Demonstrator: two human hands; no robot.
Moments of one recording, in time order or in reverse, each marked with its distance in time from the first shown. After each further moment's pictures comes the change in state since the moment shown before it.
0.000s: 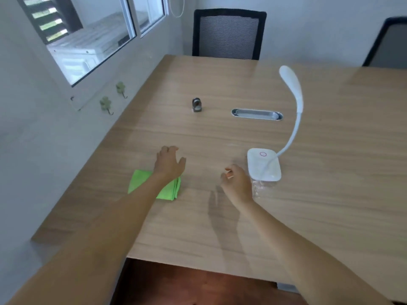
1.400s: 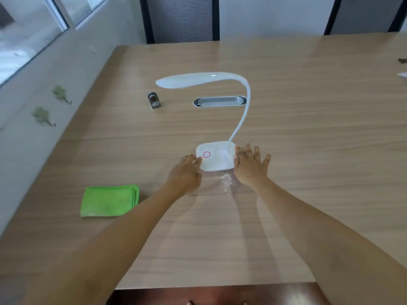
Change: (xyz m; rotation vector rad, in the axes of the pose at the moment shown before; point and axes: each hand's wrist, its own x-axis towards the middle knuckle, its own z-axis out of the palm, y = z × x) left_hand -0.012 0.111 0.096 0.375 -0.331 0.506; right_hand 0.080 0.104 -0.094 -0.677 -0.182 0.160
